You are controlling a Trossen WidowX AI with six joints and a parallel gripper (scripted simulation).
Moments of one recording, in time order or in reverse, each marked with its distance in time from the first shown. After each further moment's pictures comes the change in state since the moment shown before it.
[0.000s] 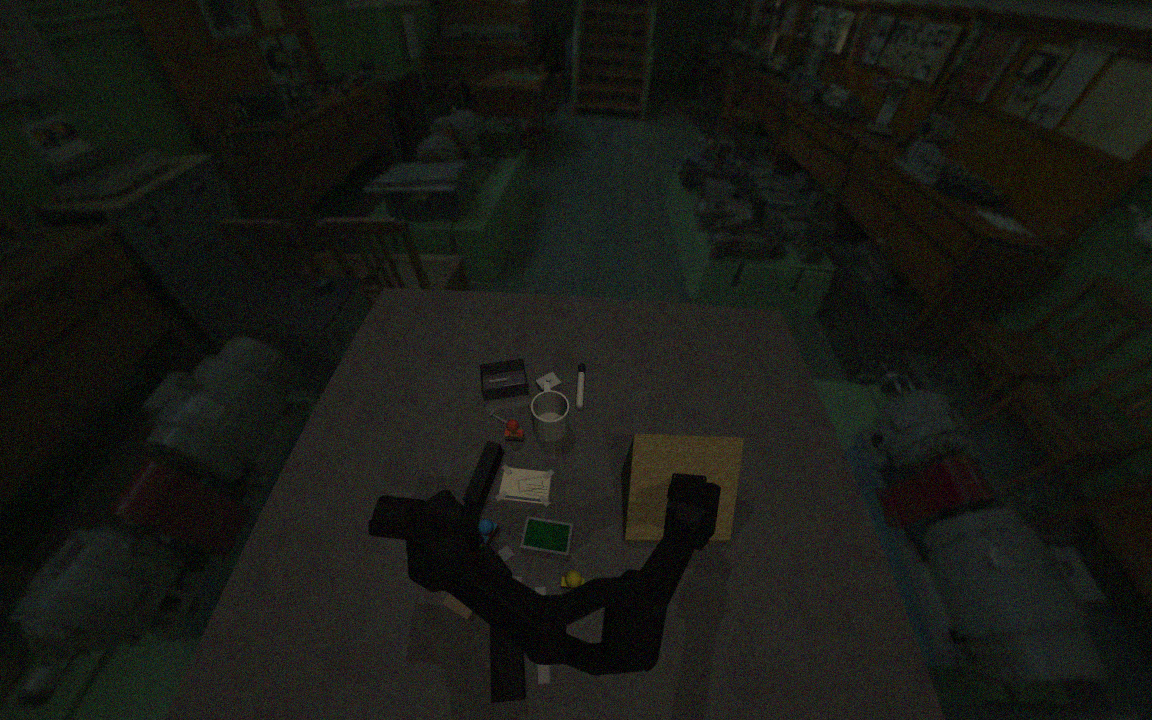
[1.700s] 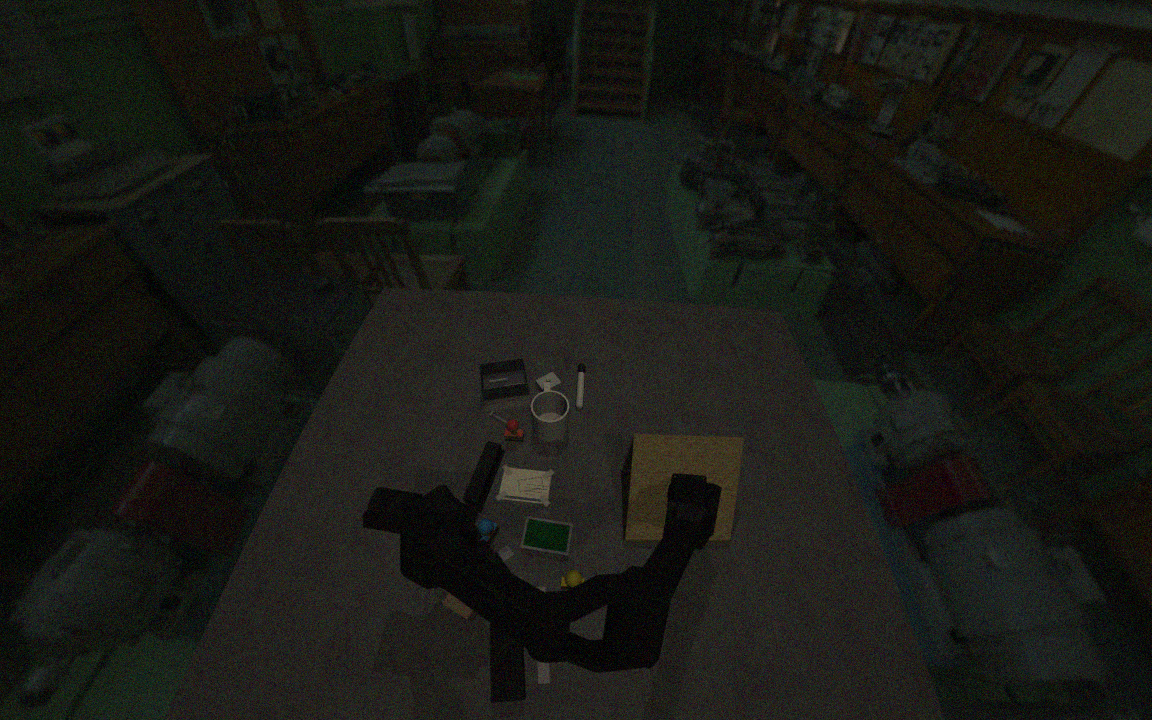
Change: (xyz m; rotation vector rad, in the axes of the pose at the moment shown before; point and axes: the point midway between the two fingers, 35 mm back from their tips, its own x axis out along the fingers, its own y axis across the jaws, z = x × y) arm -0.019 -0.001 0.001 0.006 -0.003 -0.004
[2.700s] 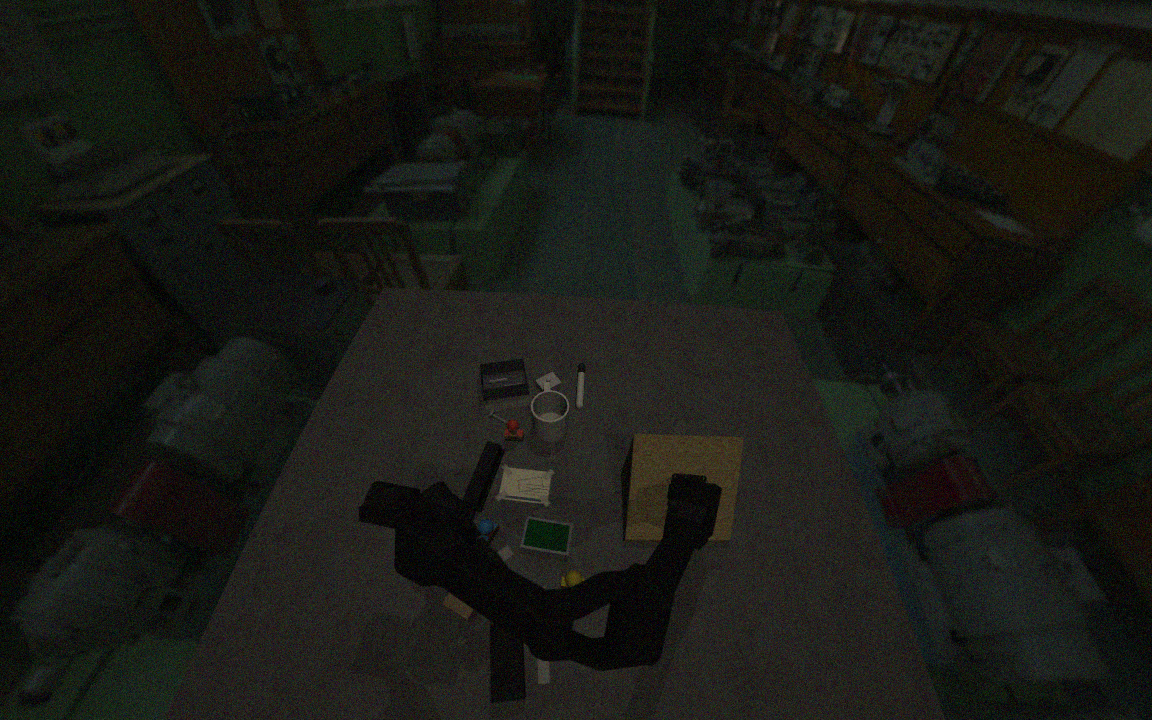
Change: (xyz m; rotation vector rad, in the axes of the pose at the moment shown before) arm -0.015 0.000 0.000 0.000 -0.001 -0.004
